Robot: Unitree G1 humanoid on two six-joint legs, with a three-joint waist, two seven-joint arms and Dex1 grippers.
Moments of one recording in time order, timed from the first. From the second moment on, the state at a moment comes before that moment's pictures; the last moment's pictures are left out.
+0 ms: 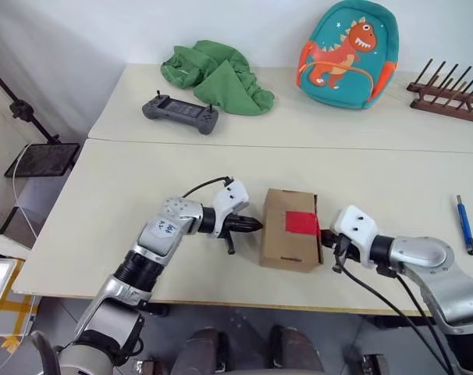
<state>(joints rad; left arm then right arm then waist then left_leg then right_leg) -0.64 0.37 -0.32 0.06 -0.18 0.65 -0.92 -0.11 -0.76 0.04 -0.41 0.20 0.53 0.82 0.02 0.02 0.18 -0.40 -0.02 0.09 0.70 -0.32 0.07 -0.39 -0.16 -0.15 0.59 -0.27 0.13</state>
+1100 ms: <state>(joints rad) -0.78 0.30 -0.35 0.11 -0.20 0.53 -1.00 -0.33 -0.63 -0.26 -0.57 0.68 1.34 0.51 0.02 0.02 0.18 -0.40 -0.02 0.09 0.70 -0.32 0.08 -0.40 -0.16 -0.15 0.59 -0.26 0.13</state>
